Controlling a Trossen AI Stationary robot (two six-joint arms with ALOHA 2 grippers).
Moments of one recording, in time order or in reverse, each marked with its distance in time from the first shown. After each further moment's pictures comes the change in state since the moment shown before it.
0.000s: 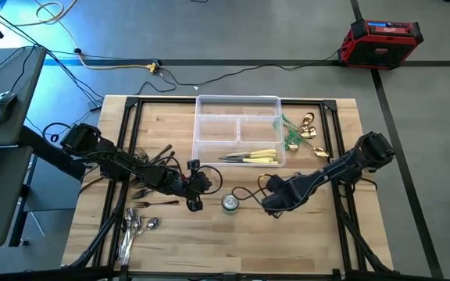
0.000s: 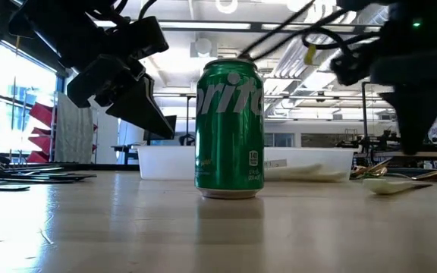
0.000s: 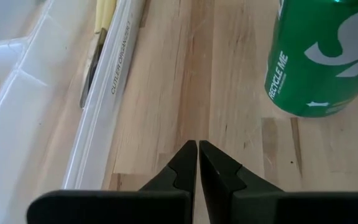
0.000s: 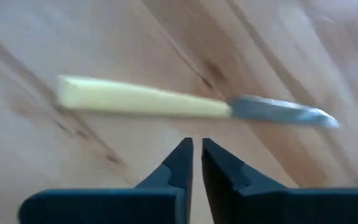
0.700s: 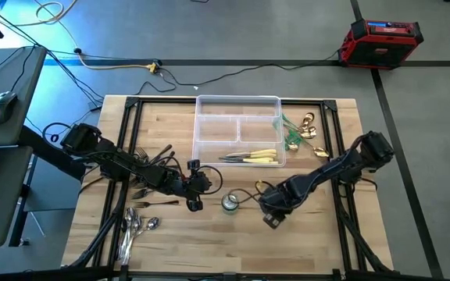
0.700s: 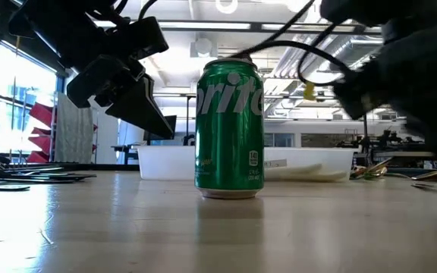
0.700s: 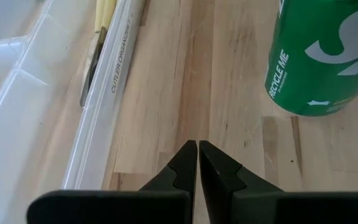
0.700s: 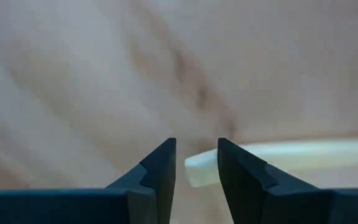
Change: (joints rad) left arm 0.000 0.000 0.000 -0.003 0.000 0.000; right arm -0.008 0.000 -0.127 0.298 -0.423 0.021
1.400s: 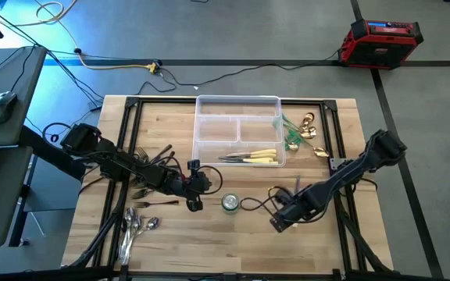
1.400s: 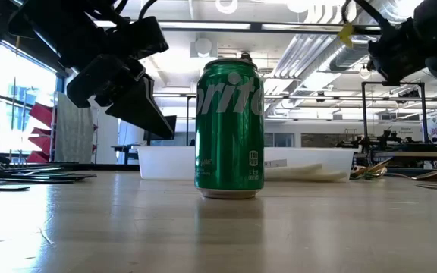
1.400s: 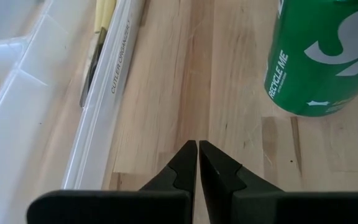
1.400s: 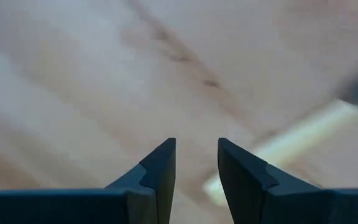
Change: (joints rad) left arm 0.000 0.000 0.000 0.001 0.003 0.000; right arm 0.169 -0.124 0.000 -0.100 0.278 0.341
